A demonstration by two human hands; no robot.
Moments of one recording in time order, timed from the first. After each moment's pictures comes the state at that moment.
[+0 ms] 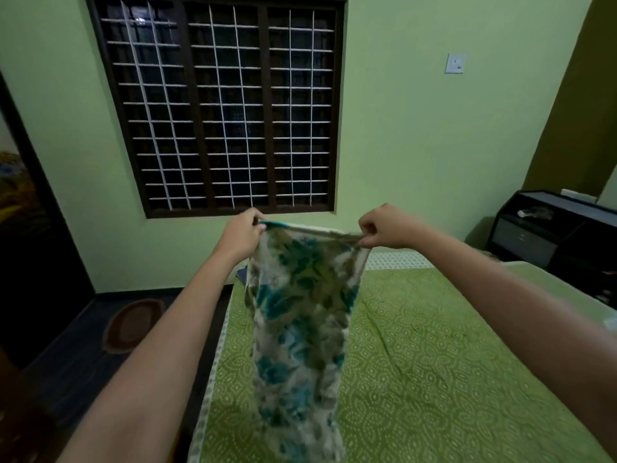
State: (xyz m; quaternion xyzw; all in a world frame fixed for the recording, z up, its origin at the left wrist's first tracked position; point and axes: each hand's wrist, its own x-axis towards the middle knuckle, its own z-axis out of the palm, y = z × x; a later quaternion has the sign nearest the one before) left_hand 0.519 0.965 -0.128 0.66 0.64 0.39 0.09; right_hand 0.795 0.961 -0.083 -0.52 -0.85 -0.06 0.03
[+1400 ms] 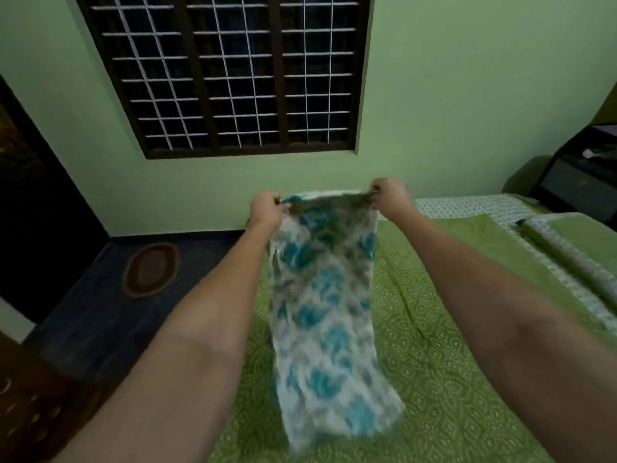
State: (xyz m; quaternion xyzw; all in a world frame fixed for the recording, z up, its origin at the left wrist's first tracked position) left_hand 0.516 1.148 -0.231 0.55 0.73 0.35 0.21; right_hand 0.761 1.190 -0.211 -0.65 -0.71 0.15 0.24
